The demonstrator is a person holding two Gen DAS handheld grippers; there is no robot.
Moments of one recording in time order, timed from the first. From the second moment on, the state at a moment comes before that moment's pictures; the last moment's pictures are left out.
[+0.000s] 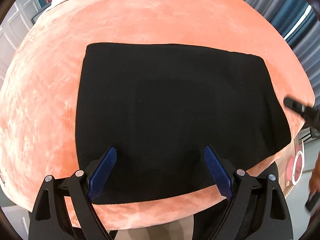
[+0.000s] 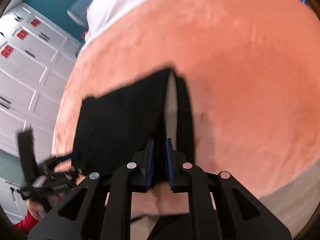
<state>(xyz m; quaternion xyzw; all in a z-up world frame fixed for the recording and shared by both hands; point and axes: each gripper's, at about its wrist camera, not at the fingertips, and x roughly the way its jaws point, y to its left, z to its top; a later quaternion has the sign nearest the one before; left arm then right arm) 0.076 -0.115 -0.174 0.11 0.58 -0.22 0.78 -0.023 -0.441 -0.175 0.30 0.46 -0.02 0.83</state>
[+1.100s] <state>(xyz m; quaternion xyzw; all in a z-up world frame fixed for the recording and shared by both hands) 0.089 -0.163 -0.214 0.14 0.59 -0.19 0.77 0.031 -0.439 -0.223 0.26 0.48 0.13 0.83</state>
